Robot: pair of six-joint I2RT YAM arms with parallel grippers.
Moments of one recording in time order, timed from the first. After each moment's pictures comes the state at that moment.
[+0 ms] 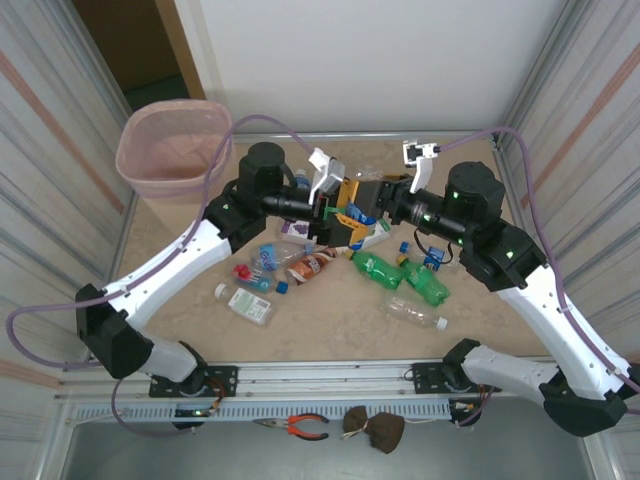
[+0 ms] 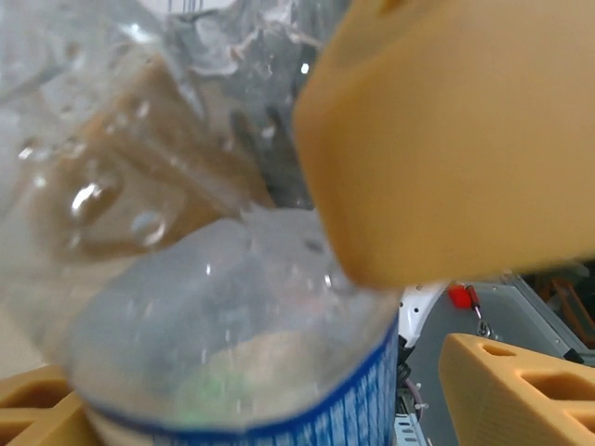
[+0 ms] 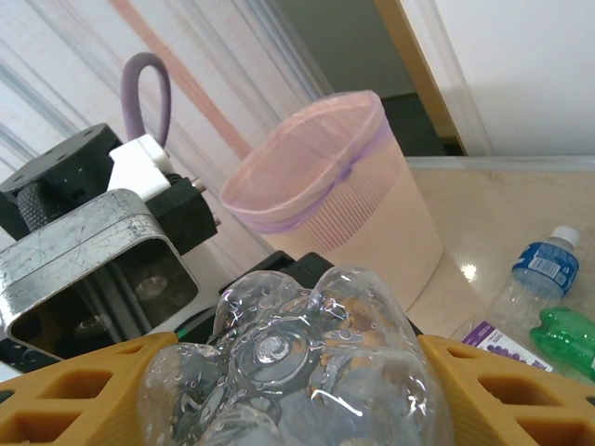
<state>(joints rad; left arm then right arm) -0.74 1.44 1.38 -0.09 0.97 -0.08 0.68 1.01 1.35 -0.47 -0.23 0.57</state>
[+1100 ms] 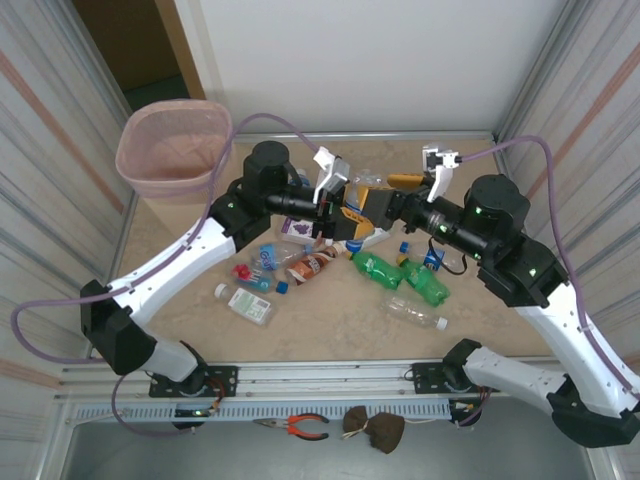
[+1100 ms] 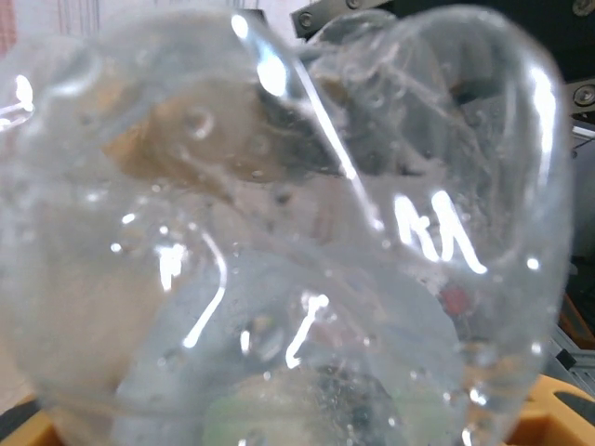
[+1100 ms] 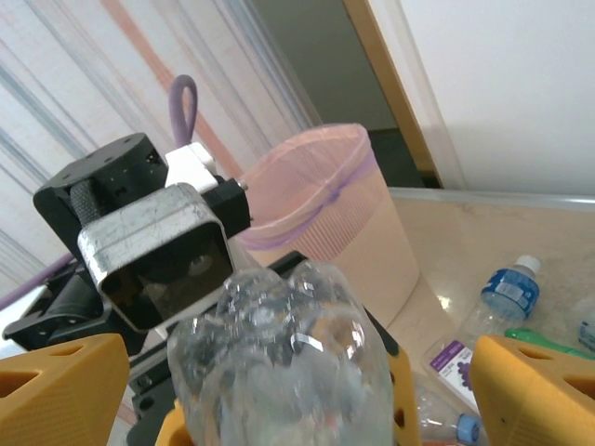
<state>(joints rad) -0.74 1.45 1.40 -0.07 0.97 -0.09 0.70 0.92 1.35 -0.52 -0.13 0.51</state>
